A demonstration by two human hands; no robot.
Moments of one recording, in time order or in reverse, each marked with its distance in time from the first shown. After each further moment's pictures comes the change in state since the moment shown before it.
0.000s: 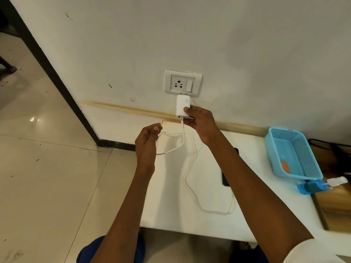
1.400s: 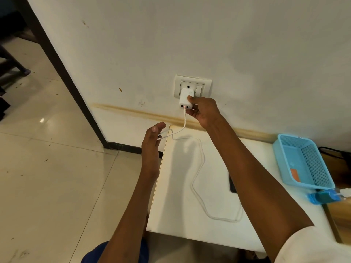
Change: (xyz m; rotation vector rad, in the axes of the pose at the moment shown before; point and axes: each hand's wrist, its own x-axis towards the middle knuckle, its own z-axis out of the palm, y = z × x) left_hand -0.007 0.018 -0.009 -0.083 -0.135 0.090; right_hand 0.032 -0.039 0.043 0.005 0.162 0.080
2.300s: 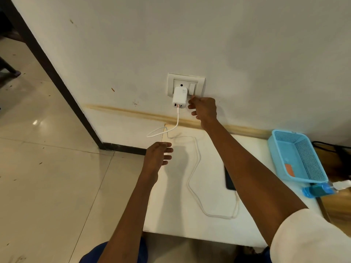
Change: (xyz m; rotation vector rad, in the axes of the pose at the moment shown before) left_hand 0.004 -0.028 -0.002 0.288 -0.005 -0.473; right_hand 0.018 0.016 -0.027 -0.468 0.185 -0.184
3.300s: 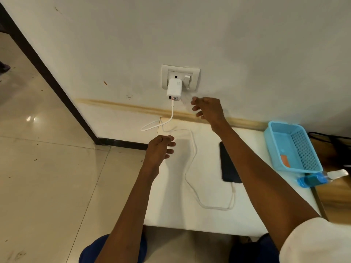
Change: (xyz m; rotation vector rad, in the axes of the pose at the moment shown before) left_hand 0.002 -0.002 0.016 0.048 -0.057 0.008; right_hand -0.002 0.031 -0.044 -0.040 -0.162 -0.132
